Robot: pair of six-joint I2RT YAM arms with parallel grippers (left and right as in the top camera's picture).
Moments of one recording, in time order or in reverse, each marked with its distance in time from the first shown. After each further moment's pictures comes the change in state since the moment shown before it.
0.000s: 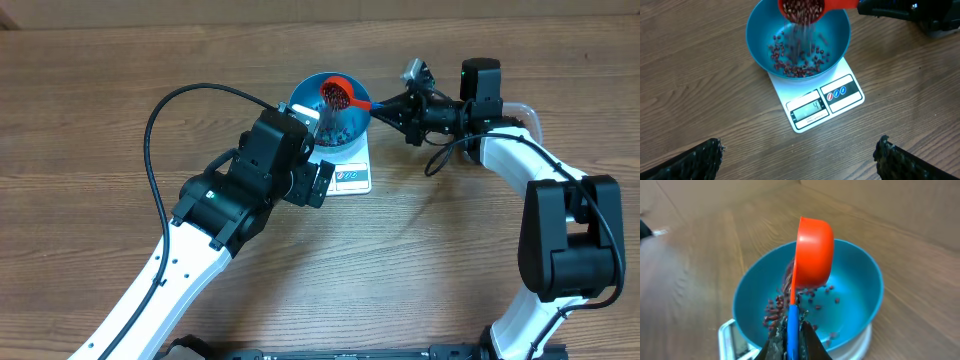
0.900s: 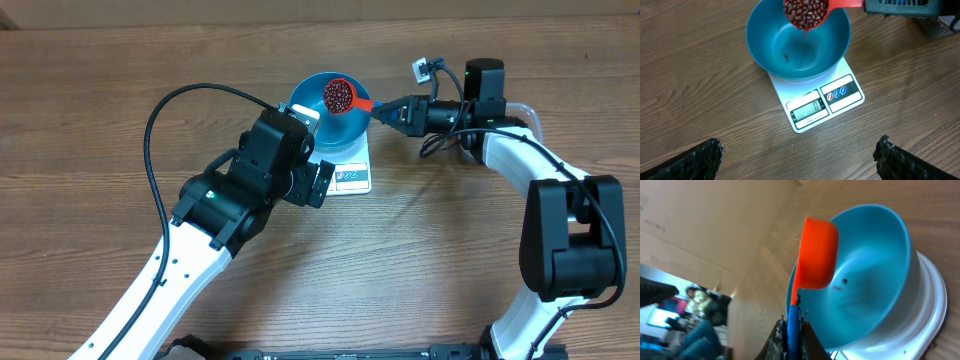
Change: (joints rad) left arm 0.000 0.000 0.000 0.000 0.000 0.000; right arm -0.007 0.000 0.000 -0.007 -0.100 0.675
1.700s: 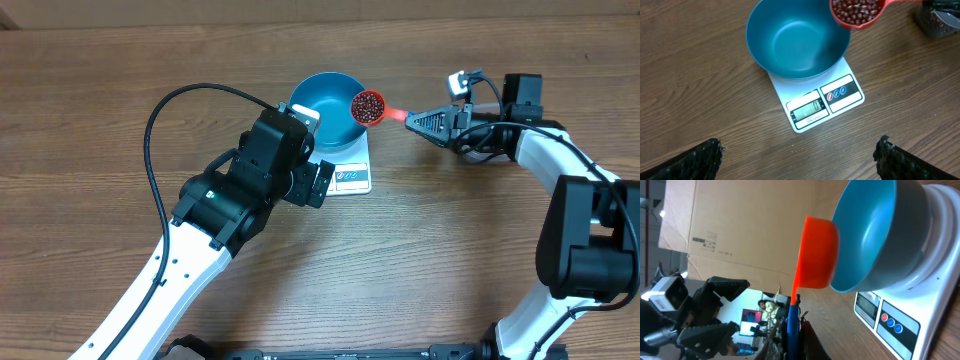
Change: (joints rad) left arm 0.000 0.000 0.000 0.000 0.000 0.000; right arm -0.163 0.000 0.000 -0.291 -0.300 0.071
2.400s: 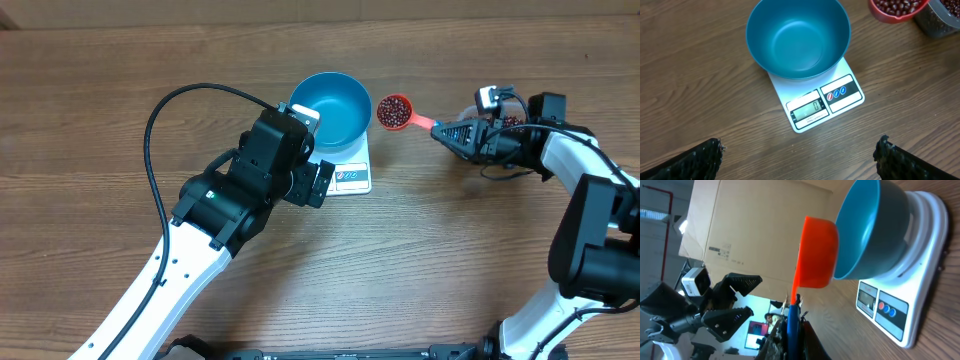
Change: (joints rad) left arm 0.000 0.000 0.000 0.000 0.000 0.000; right arm -0.126 0.000 0.000 -0.375 -0.100 -0.381
